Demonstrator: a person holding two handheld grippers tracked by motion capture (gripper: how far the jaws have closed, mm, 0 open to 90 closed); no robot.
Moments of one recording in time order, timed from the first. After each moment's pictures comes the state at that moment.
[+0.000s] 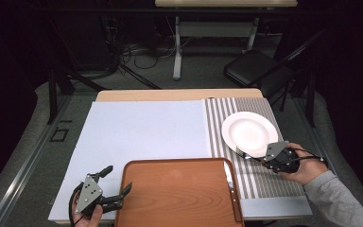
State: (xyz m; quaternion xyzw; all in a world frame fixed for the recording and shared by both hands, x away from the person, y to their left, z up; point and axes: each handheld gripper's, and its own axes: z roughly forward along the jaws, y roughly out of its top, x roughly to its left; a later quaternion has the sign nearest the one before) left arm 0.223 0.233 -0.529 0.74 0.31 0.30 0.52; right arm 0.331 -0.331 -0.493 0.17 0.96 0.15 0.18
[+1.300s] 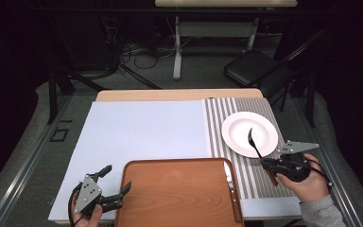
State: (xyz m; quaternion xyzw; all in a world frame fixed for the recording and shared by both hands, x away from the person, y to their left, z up) left arm 0.223 0.234 -0.528 0.73 0.32 0.30 0.52; right arm 0.284 -0.326 -0.468 0.42 0.83 0.34 0.17
